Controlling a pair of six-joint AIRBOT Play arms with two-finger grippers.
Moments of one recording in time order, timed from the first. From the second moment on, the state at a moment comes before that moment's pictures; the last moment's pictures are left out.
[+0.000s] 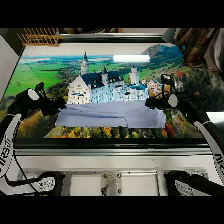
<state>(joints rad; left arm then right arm) 0.13 -1.43 1.04 1.28 -0.95 -1.74 0.18 -1.29 0.98 -1.50 0.78 1.80</state>
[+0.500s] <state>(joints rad) 0.06 -1.31 1.15 1.26 -1.01 -1.70 -0.19 -1.33 1.10 -1.14 1.01 1.48</state>
